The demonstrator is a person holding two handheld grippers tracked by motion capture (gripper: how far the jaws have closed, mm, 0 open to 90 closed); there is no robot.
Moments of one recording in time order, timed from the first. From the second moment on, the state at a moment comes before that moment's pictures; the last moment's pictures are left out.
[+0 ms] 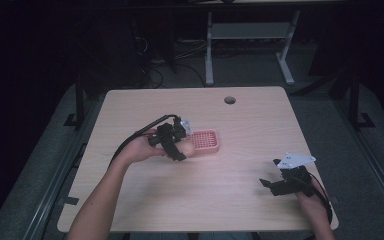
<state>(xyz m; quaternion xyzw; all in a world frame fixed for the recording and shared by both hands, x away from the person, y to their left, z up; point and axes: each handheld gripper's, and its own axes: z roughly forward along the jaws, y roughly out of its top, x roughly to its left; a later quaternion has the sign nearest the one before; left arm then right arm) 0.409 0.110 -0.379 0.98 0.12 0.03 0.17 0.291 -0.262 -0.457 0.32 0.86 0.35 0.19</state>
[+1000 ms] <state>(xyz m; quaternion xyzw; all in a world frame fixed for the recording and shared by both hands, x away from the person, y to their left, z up) 0.447 0.064 -0.366 0.98 0.09 0.05 0.16 0.291 -0.263 -0.455 0.32 0.85 0.36 0.19</state>
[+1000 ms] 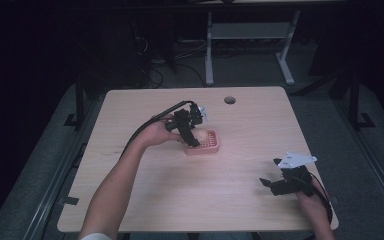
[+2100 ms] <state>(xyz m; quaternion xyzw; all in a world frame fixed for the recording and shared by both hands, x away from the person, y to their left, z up) 0.478 0.046 -0.407 0.98 0.12 0.04 0.16 0.290 -0.264 -0.455 0.33 0.85 0.37 0.18</state>
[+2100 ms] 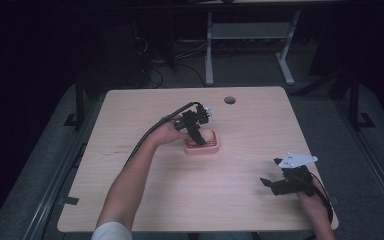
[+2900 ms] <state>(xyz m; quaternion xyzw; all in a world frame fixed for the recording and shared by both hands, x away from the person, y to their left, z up) 0.482 0.043 -0.416 0.98 0.12 0.03 0.15 0.290 -0.265 -0.455 0.33 0.85 0.37 0.18</state>
